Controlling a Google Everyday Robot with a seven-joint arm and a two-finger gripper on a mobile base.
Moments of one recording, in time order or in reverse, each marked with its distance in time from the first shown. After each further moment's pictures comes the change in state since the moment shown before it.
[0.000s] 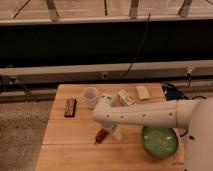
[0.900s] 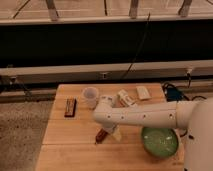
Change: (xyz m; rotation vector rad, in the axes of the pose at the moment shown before) arm -0.003 -0.002 0.009 0.015 -0.015 -0.009
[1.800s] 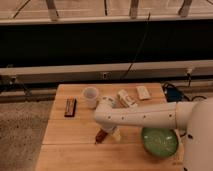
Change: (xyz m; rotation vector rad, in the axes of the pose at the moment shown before) arm -0.002 -0.001 0.007 0.008 -0.014 -0.010
